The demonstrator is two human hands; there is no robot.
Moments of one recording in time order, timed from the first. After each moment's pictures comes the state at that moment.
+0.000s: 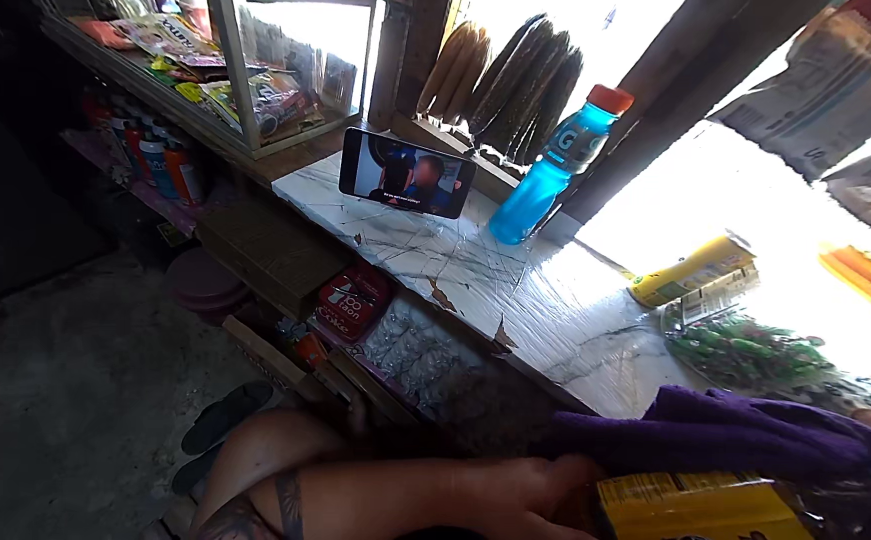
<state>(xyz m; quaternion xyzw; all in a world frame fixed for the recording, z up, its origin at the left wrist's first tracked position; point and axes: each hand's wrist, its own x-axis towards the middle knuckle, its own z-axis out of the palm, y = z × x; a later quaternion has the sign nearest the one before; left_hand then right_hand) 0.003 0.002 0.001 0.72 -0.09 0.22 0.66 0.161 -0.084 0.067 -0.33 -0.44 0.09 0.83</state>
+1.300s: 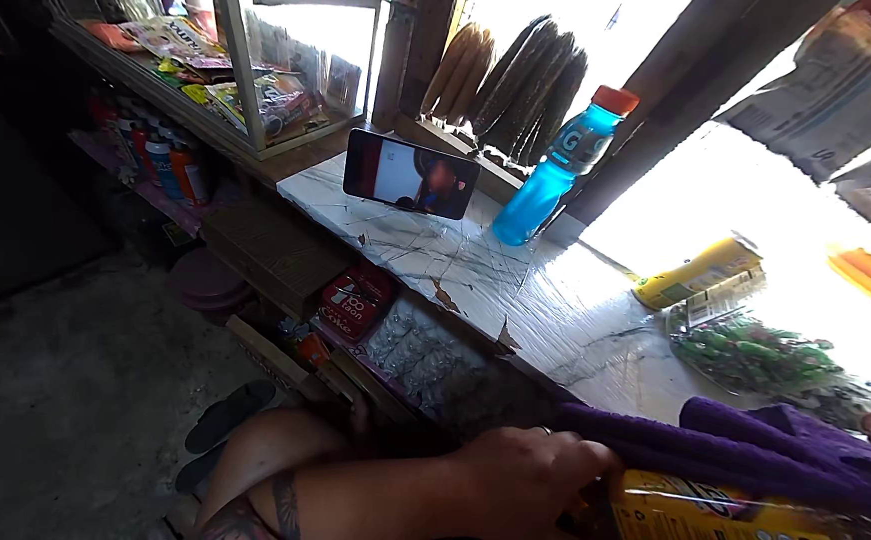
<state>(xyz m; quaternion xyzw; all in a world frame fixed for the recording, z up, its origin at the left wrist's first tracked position) 0.002 0.001 0.007 0.86 0.04 0.39 0.32 0.171 -0.101 0.036 -0.28 -0.49 0.14 0.81</state>
